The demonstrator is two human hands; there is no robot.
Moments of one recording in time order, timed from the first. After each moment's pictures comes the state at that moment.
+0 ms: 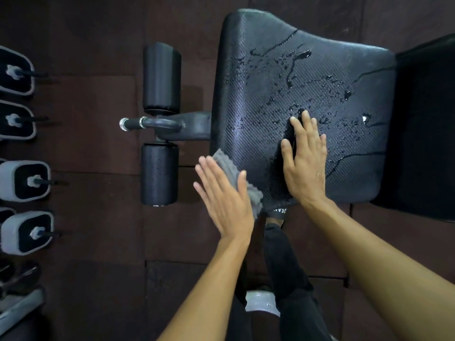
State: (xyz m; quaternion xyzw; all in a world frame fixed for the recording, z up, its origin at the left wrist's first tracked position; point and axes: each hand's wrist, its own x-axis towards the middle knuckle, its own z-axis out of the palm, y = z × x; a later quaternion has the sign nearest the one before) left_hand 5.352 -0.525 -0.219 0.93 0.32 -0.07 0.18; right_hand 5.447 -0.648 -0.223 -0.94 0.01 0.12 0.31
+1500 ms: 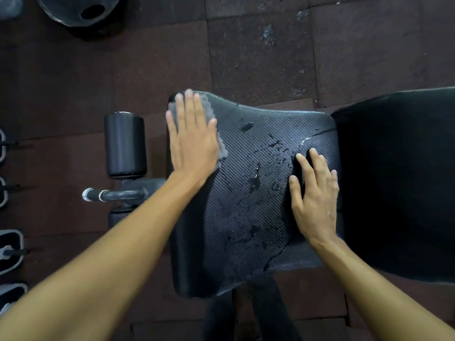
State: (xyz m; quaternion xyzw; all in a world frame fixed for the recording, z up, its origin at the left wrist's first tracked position) left_hand 5.614 -0.498 -0.228 0.99 0.10 -0.08 0.04; right_hand 5.513 -0.739 -0.241 -0.96 0.07 0.06 0.25
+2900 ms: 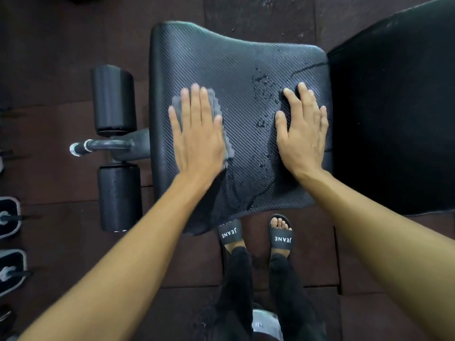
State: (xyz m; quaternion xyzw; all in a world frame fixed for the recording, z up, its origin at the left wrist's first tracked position) left_hand 5.491 -0.552 -0.232 0.99 0.10 -0.05 0.03; right_hand 5.512 -0.740 -0.250 -0.97 0.06 0.04 0.24
